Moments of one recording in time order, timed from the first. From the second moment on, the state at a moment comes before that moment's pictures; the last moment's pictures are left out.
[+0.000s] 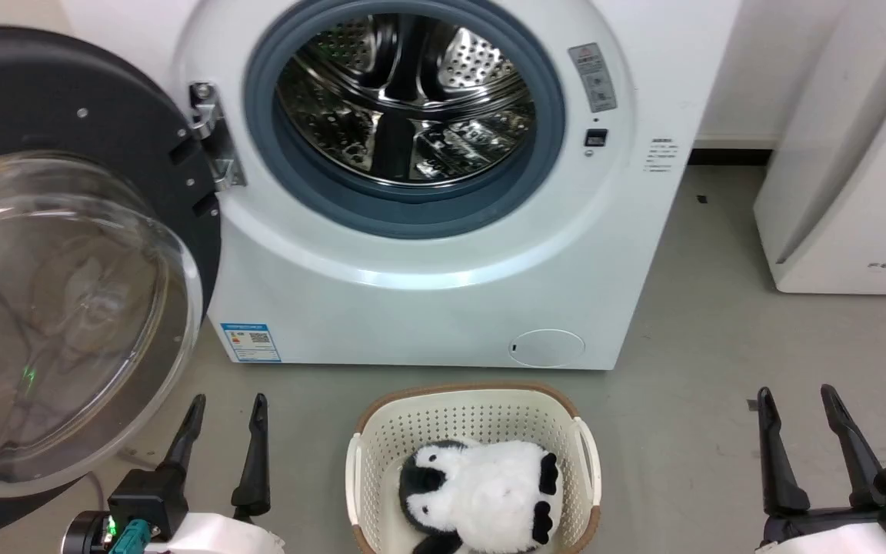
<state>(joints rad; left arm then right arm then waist) -0.01 0.05 0.07 0.17 -0.09 -0.11 -0.26 0.07 -0.05 -0.11 0.02 0.10 0.13 -0.26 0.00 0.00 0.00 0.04</state>
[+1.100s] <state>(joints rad) 0.00 0.05 0.05 0.14 -0.08 -0.09 -0.21 0.07 -0.05 -0.09 0.02 0.08 0.13 -0.20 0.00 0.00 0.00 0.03</state>
